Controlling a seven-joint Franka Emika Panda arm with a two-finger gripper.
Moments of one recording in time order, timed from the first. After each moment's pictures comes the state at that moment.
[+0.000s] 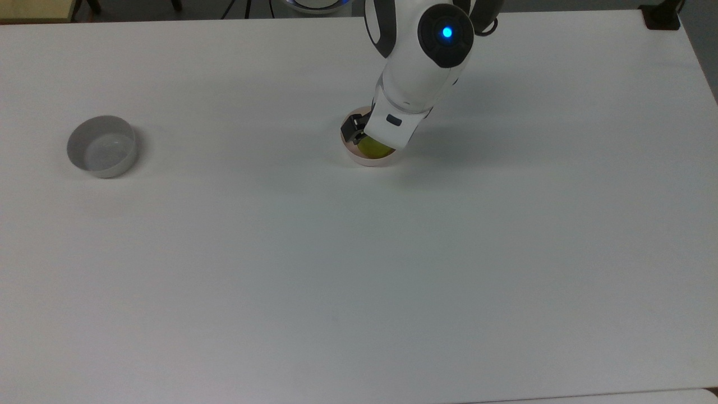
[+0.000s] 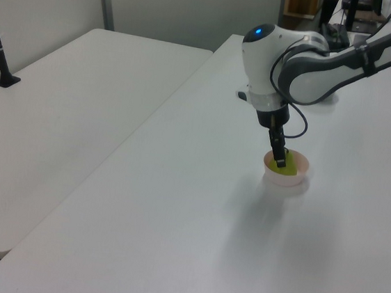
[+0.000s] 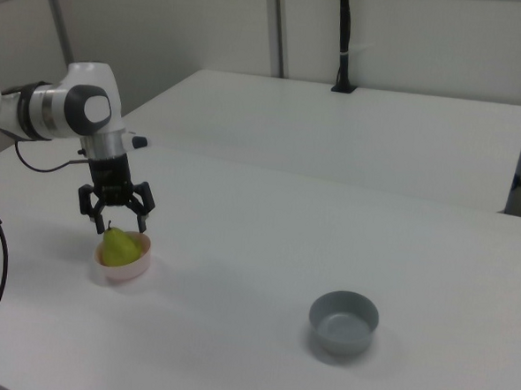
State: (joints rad) arm 0.51 0.37 -0.24 -1.71 -0.04 1.83 -0.11
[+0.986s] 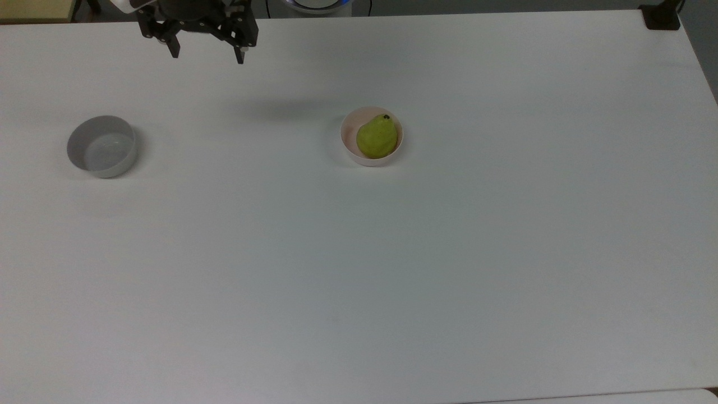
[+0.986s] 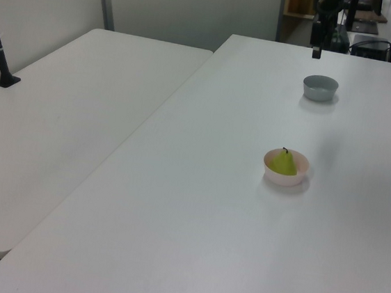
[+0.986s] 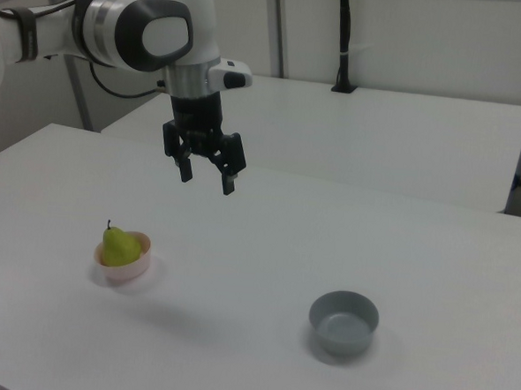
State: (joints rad) arm 0.04 0.08 -0.21 -1.66 -0.04 1.69 -0.12
